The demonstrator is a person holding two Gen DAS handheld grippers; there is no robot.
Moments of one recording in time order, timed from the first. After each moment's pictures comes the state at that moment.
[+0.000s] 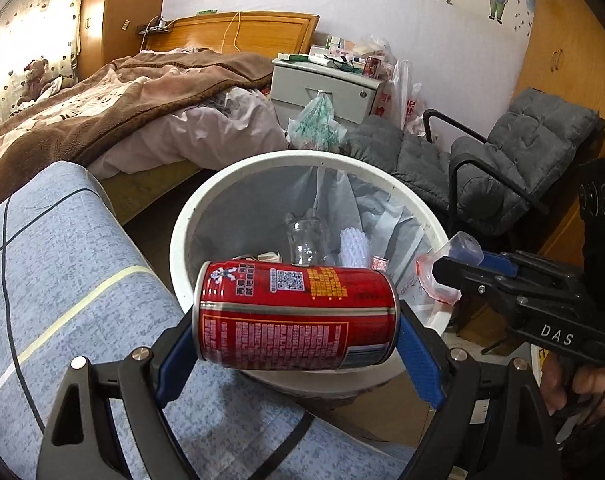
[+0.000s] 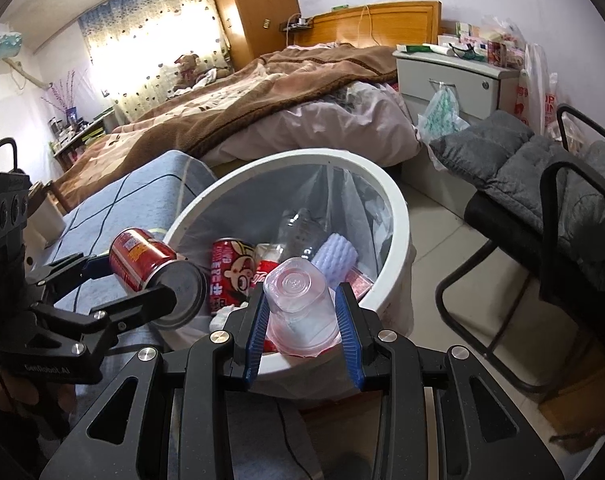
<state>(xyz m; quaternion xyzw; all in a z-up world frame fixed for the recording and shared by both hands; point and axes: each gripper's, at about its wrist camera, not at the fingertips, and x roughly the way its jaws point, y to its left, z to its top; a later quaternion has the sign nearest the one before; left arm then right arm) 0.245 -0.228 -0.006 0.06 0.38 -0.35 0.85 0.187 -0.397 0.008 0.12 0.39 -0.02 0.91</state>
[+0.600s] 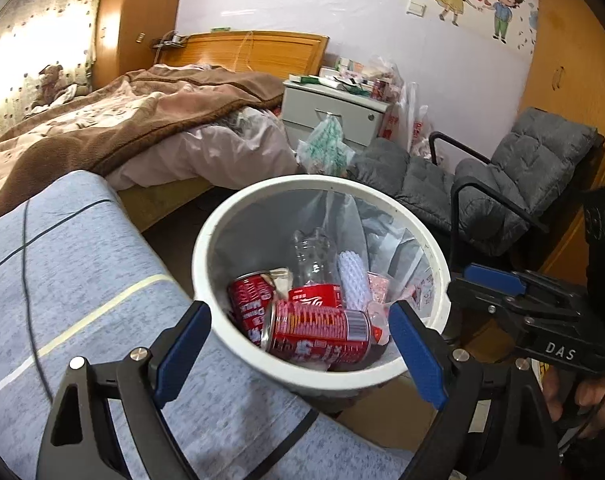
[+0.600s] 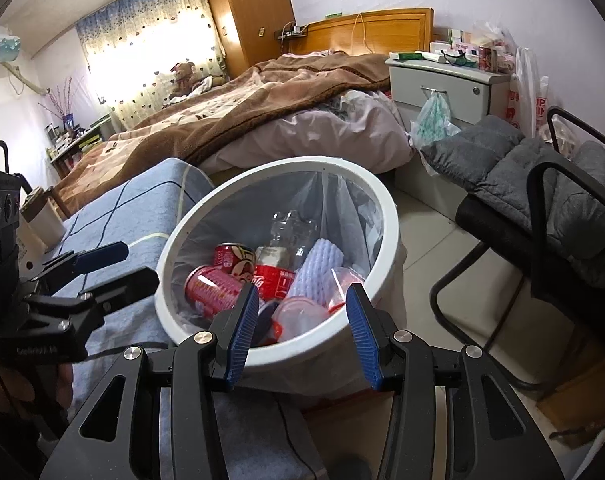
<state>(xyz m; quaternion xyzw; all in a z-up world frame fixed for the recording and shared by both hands) 0.234 -0.208 0.012 0.03 0.35 -0.34 0.87 0.167 -0.390 0.021 0.11 0.37 -0.03 0.92</state>
